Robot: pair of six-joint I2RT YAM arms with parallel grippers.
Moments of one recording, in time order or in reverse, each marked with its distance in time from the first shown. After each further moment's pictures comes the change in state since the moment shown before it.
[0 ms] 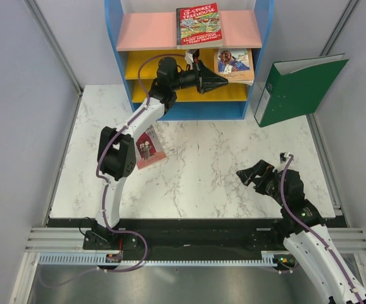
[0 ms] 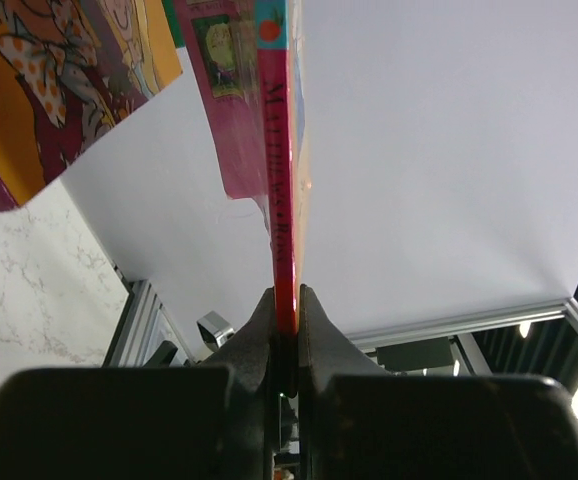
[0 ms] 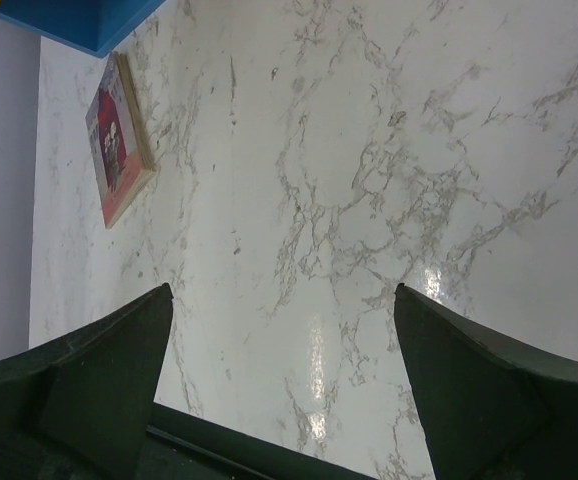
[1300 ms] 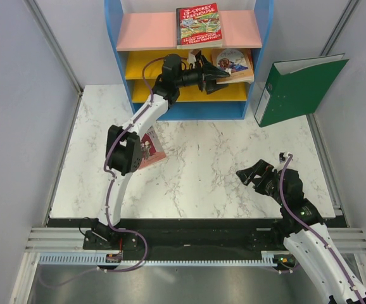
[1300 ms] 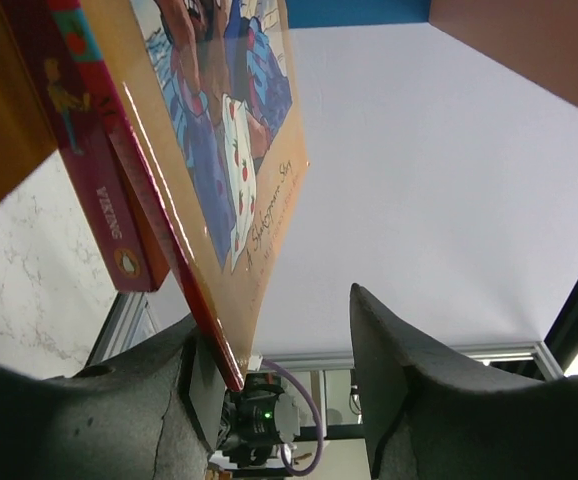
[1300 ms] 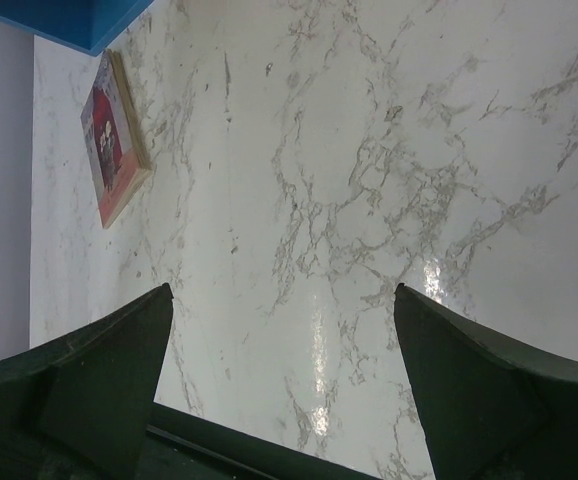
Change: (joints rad) left arm 0.010 0.190 0.278 -0.180 -0.002 -0.064; right arm 0.000 0.023 -0.002 0.006 0.000 0.010
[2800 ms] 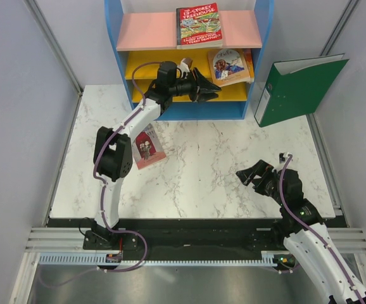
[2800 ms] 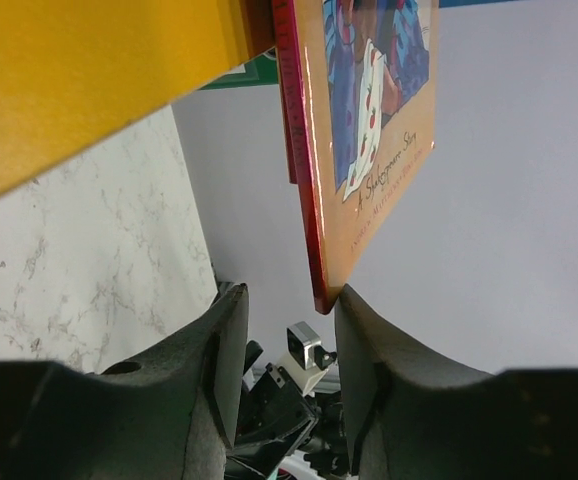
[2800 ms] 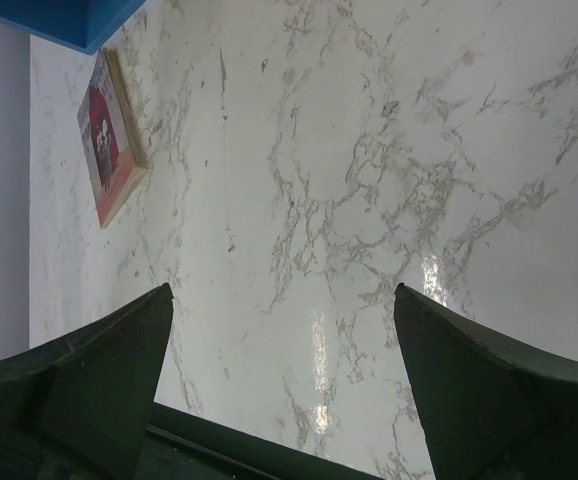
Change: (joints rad) left arm 0.018 -0.207 -0.314 -0.170 -0.108 0.321; right arm 0.000 -0.001 -0.006 0.000 0.000 0.007
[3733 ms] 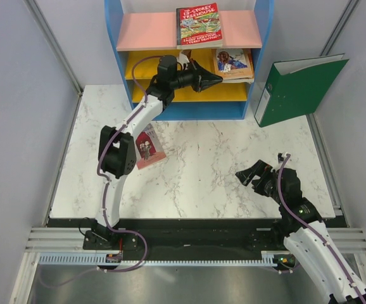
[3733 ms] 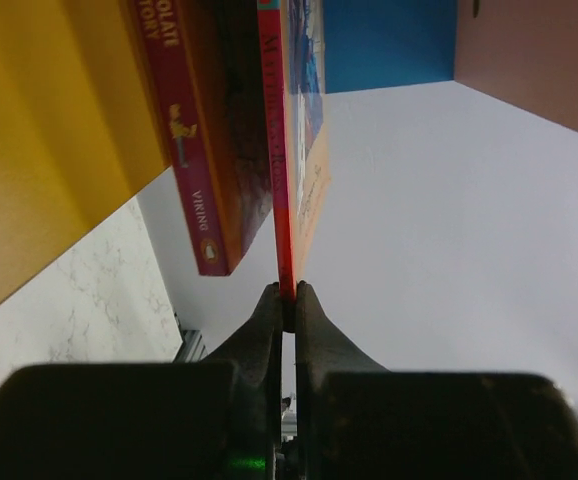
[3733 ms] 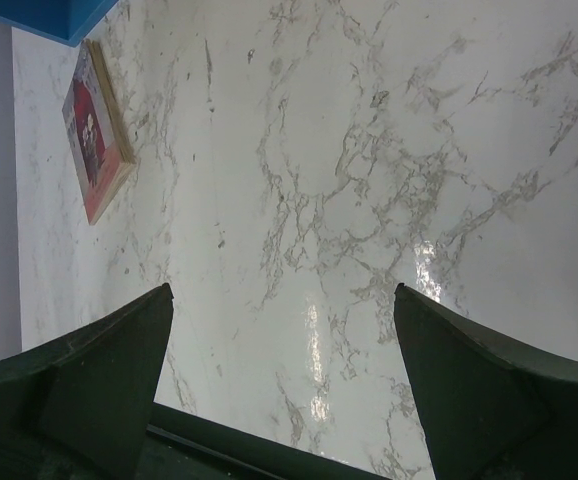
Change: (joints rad) left arm -0.002 0.062 0.113 0.101 -0.068 -0.123; right arm 0.000 0.031 -0.002 0.001 0.000 0.000
